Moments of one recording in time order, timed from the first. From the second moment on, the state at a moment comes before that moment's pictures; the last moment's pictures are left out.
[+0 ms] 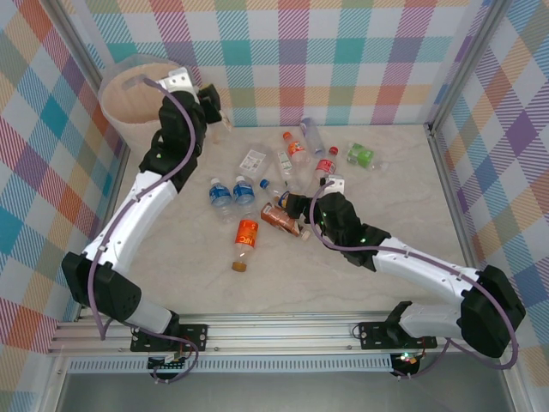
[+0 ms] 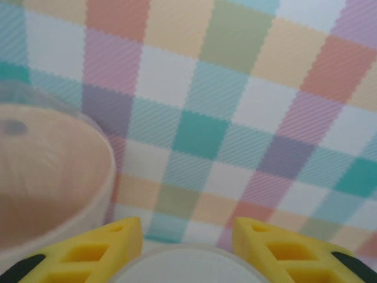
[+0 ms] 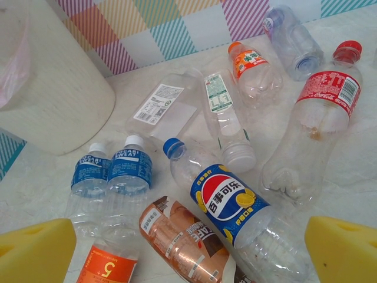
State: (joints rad) left arm -0.36 1.51 1.59 -0.11 -0.42 -0.28; right arm 0.81 1.21 0.75 0.04 0.37 0.60
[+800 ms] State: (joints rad) left arm 0.04 1.74 1.76 0.01 -0.45 -0.07; right arm 0.81 1.20 0.75 0.05 0.37 0.60
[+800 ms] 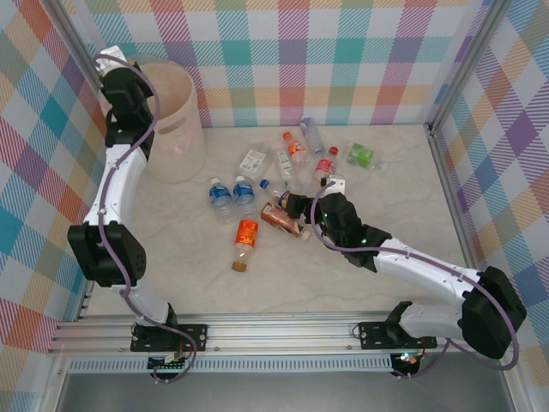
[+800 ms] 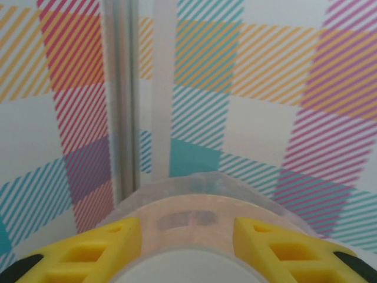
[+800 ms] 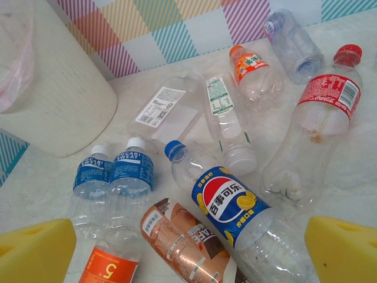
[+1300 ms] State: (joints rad) left arm 0.07 2.01 2.02 -0.10 -0.46 0.20; right arm 0.81 1.20 0.75 0.02 0.42 0.60
